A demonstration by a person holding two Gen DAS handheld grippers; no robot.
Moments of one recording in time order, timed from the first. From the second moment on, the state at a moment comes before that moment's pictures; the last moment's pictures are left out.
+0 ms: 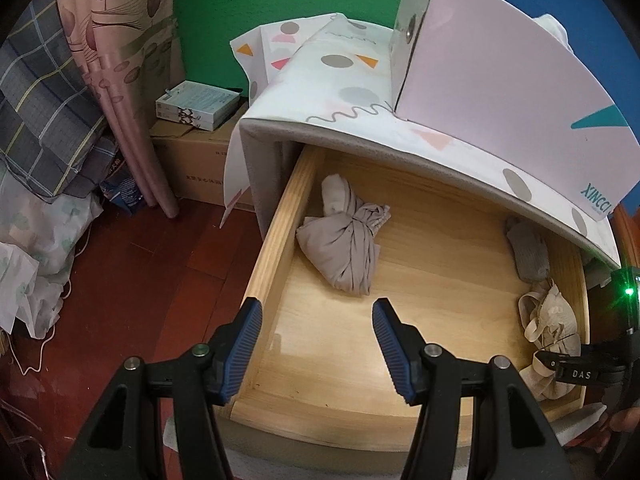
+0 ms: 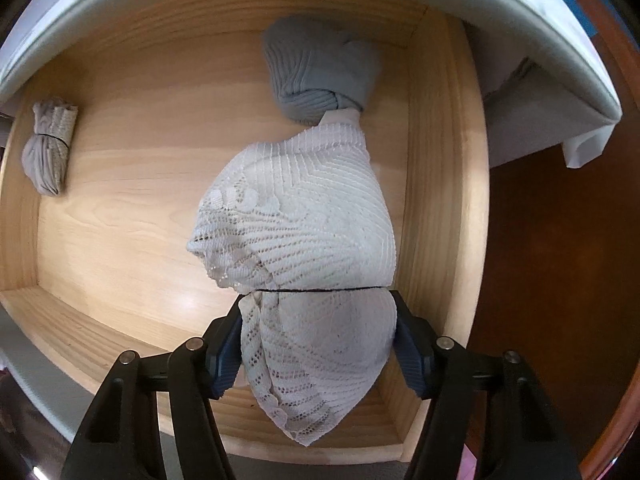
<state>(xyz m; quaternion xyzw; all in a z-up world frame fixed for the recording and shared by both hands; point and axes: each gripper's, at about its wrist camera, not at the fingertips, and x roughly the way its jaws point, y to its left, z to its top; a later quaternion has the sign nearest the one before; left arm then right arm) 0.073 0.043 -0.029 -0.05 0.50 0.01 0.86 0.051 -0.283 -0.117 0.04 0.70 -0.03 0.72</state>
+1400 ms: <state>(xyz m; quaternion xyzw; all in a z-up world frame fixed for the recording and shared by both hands) 0.074 0.044 -0.028 -0.06 0.50 0.00 0.86 0.007 -0.250 0.040 0.03 0.63 0.04 0.78</state>
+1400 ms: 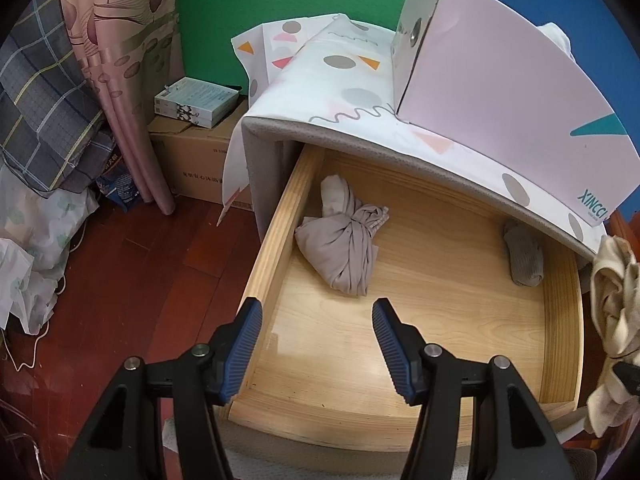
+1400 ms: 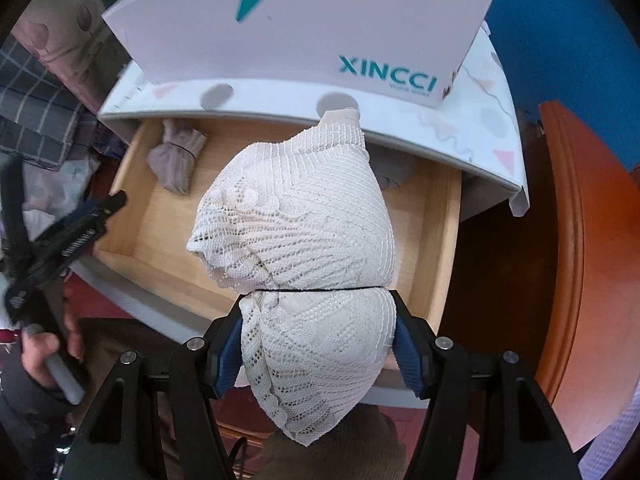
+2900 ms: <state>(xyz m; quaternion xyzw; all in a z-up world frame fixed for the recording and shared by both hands) 0.067 0.043 -0.017 -0.06 0.48 0.00 0.88 0.175 -0.250 0.185 0.03 0.50 -0.01 0.86</state>
